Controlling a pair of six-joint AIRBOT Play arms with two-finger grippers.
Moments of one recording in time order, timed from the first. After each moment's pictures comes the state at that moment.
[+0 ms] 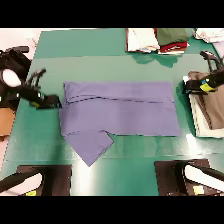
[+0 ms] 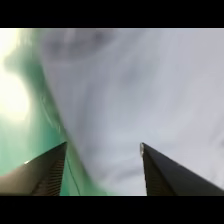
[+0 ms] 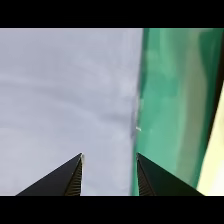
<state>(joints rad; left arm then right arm) 0.01 -1.17 1.00 1.28 -1.27 -1.48 -0.25 -1.18 1.21 -1.34 1.39 1.41</state>
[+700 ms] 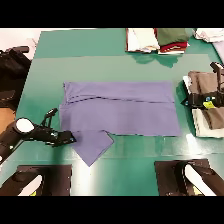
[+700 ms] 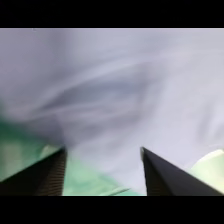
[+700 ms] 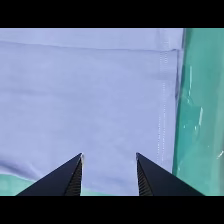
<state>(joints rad) -0.14 -0.85 0.40 1.00 -1.07 -1.56 -0.28 -0.85 0.93 -1.22 1.33 1.40</state>
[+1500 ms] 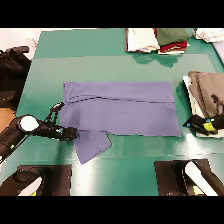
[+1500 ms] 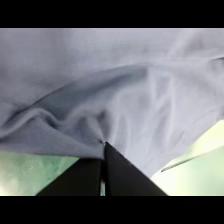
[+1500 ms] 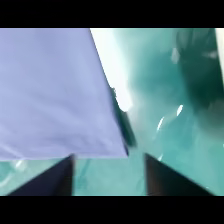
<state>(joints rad) -0.27 -0.85 0.51 1.05 -1.05 -1.60 -0.64 -0.91 0.61 -1.22 1.36 1.33</state>
